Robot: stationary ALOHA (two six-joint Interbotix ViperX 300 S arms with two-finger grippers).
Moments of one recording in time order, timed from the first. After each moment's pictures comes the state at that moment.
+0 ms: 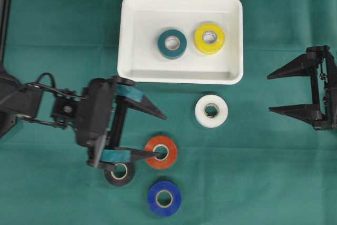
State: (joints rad) left arm -0.19 -0.21 0.71 -0.01 -0.13 0.04; right arm -0.03 -0.82 1.29 -0.25 -0.09 0.45
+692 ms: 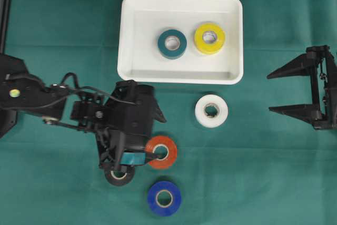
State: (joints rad) left arm -0.18 -0.12 0.49 -0.01 0.40 -0.03; right arm -0.03 -0.82 1.29 -0.26 -0.09 0.45
